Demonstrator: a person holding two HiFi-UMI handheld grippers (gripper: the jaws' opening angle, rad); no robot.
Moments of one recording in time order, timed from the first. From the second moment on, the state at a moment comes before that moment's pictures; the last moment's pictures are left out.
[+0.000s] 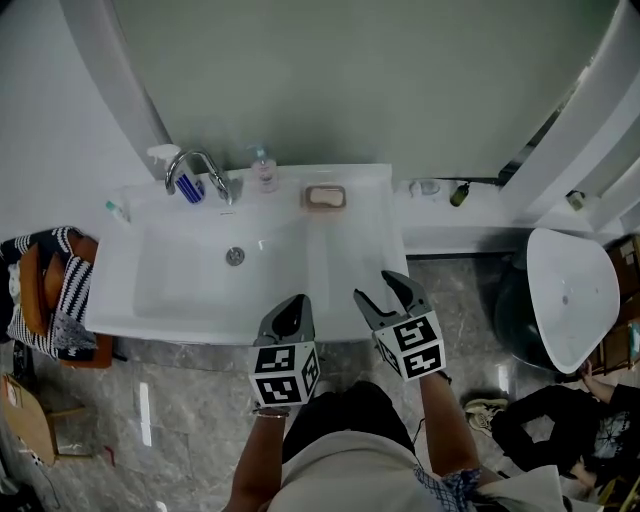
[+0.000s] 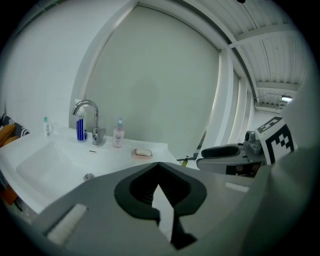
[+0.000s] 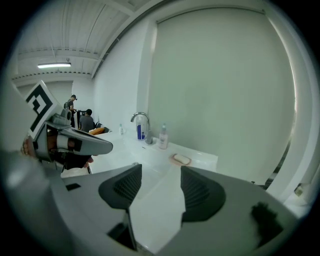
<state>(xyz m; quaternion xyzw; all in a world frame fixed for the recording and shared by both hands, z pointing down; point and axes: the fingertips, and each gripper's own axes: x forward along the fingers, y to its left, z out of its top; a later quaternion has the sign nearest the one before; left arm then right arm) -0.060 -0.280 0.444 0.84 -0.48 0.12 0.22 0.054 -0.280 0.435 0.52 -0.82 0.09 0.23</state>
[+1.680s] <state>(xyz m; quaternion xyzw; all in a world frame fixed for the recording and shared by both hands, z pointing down) -0.049 -0.472 0.495 0.78 -0.55 0.16 0.27 0.029 -0.578 0.577 0.17 -0.87 0.03 0.47</state>
